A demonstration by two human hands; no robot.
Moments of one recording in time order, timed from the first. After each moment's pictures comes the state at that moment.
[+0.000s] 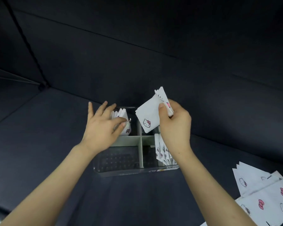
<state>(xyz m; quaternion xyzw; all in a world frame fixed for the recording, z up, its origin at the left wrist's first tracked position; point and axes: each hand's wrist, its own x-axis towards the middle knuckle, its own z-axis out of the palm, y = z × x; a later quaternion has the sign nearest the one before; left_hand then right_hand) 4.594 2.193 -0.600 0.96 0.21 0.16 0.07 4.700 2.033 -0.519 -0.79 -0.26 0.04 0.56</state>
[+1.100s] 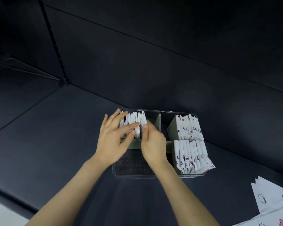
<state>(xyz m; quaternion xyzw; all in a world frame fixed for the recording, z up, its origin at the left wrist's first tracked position) 4.567 2.192 -0.628 0.88 0.21 0.32 0.27 4.658 2.092 -0.590 -0.85 -0.38 0.07 0.36</state>
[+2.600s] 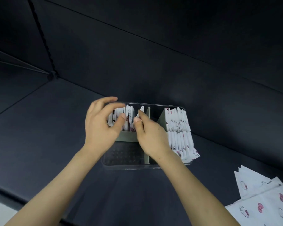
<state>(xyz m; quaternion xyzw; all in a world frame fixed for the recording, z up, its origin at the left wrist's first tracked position) 4.566 2.173 -0.577 0.81 0.26 0.42 0.31 4.662 2.062 -0.544 -0.87 -0.42 0.14 0.23</state>
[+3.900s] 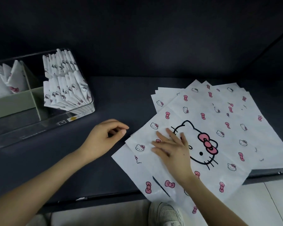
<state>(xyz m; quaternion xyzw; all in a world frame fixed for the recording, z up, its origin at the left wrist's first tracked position) 4.634 1.921 -0.643 0.85 0.04 0.03 0.53 4.682 1.680 -0.686 -0.92 -0.24 0.00 0.30</state>
